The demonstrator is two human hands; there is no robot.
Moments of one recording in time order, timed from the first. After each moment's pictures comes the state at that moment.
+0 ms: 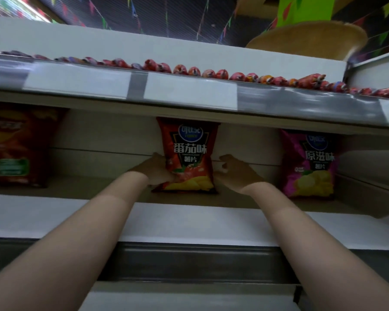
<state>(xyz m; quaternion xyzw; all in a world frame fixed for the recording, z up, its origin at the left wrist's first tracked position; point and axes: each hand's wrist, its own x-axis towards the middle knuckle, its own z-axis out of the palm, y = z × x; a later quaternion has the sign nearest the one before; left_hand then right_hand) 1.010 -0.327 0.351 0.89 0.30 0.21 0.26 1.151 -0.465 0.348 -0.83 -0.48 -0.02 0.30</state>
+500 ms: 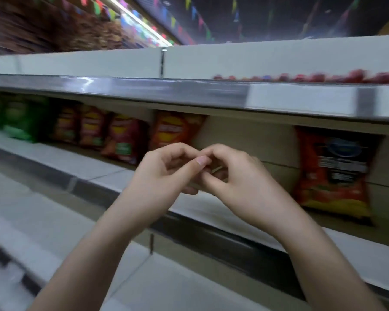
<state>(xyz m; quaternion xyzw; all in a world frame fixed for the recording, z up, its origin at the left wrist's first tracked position) 0.765 -0.356 0.342 0.73 0.24 0.52 0.37 0.907 -0.398 0.360 -0.55 -0.74 0.00 0.39</state>
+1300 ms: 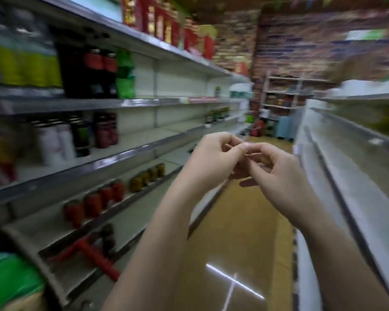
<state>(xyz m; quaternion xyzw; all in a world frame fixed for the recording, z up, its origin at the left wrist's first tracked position) 0.299 -0.458 0.319 0.30 0.74 0.60 -0.04 0.338 -0.327 0.298 0.08 -0.83 0.48 0.28</state>
